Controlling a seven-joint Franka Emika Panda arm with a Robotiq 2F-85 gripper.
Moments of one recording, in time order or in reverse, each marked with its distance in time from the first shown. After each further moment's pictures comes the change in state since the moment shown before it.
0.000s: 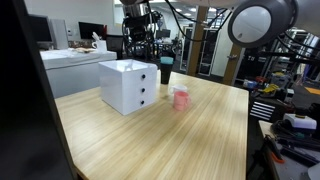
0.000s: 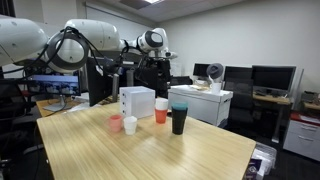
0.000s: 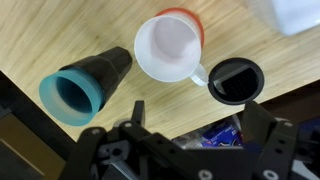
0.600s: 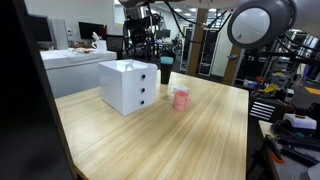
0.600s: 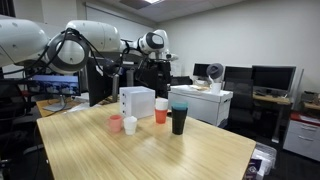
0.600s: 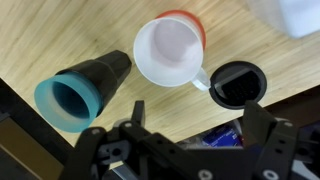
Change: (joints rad) arm -0.010 0.009 0.011 -0.002 0.004 0.001 0.000
